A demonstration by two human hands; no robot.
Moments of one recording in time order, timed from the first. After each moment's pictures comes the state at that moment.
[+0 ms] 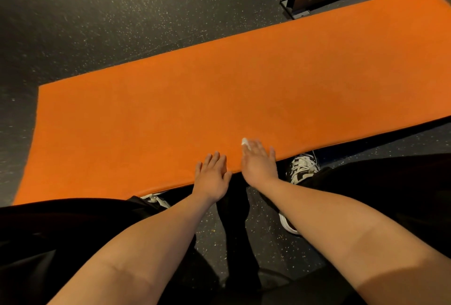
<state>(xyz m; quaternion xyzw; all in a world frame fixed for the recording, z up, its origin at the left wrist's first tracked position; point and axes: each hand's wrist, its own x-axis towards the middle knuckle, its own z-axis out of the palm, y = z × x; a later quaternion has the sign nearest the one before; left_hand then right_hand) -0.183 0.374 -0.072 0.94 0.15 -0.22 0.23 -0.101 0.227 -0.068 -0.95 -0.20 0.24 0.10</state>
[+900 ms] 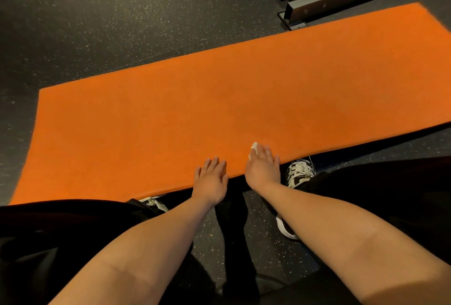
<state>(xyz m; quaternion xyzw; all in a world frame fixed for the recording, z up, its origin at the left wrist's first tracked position) -0.183 0.371 -0.064 0.93 0.16 -0.22 0.23 -0.099 0.219 -0.060 -0.95 -0.13 0.26 0.08</state>
